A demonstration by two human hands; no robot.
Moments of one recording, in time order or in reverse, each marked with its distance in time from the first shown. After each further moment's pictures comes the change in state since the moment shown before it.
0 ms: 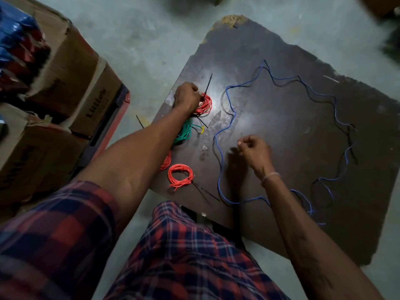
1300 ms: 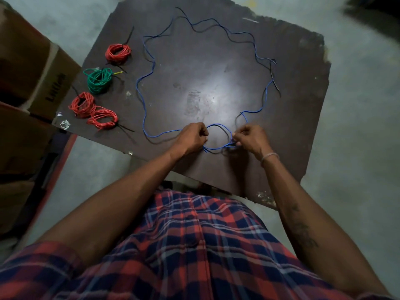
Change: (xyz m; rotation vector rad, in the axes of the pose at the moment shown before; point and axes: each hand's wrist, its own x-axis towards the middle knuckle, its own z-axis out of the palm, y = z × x) left_hand -0.367 0.008 0.229 0.350 -0.392 0.323; right_hand -0.089 0.218 -0.228 -0.020 -0.091 0.064
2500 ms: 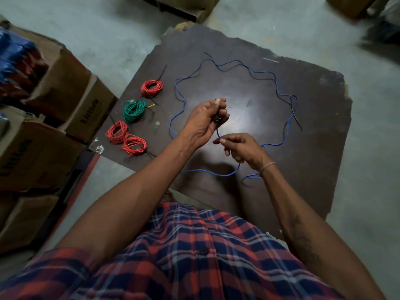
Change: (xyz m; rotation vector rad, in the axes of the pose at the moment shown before) left_hand 0.034 0.059 -0.122 -1.499 0.048 0.013; right_hand -0.015 -0.131 0.037 0.200 -0.406 -0.286
